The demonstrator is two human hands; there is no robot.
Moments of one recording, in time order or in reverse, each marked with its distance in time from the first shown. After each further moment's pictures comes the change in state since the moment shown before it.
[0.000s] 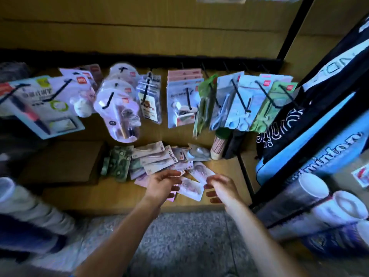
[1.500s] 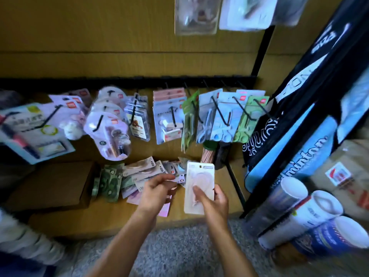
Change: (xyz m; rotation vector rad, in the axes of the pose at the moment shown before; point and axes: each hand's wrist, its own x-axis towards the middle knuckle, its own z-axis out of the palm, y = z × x) left_hand -0.018 0.024 0.008 0.003 -0.013 0.128; right_hand -0.045 0.011 0.017 0.513 0.136 -0.339
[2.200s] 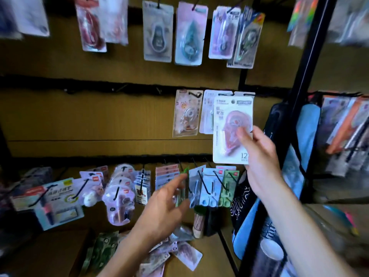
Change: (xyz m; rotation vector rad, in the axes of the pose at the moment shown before) left_hand -0.107 0.161 -0.010 0.575 -0.115 0.855; right_hand -0.056 -0.355 0.014 0.131 -0.217 -0.601
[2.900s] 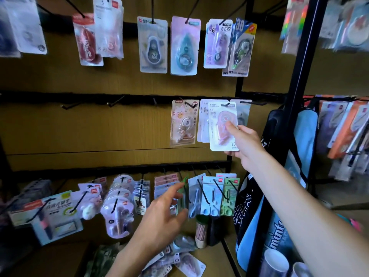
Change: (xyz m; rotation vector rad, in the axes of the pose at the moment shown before) left_hand 0.006 0.006 -0.003 0.031 0.000 -0.006; right_hand 0.081 0.000 0.007 -0.232 0.120 0.237
